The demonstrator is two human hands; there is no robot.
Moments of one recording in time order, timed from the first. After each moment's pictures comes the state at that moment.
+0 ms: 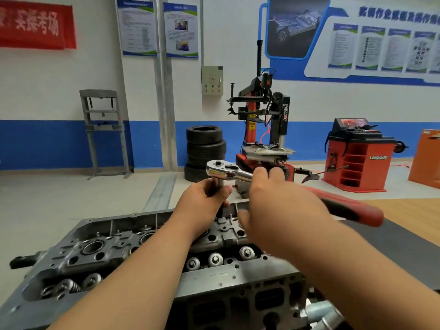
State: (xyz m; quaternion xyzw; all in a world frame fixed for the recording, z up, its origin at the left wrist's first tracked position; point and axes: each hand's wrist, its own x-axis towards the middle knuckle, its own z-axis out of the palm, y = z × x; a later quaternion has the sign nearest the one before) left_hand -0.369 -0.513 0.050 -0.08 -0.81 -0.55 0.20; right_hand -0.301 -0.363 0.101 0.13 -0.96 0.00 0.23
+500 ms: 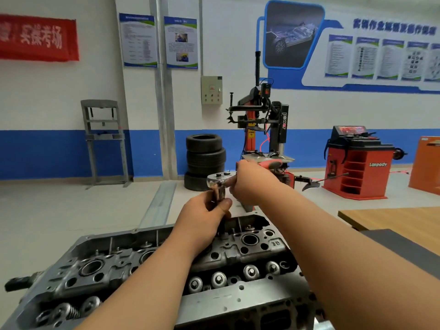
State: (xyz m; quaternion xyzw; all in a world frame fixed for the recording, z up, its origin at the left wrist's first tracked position) left_hand -0.373 -0.516 0.052 -0.08 -0.80 -0.55 0.23; right_hand -0.423 -0.395 0.129 0.12 -0.98 0.11 0.13
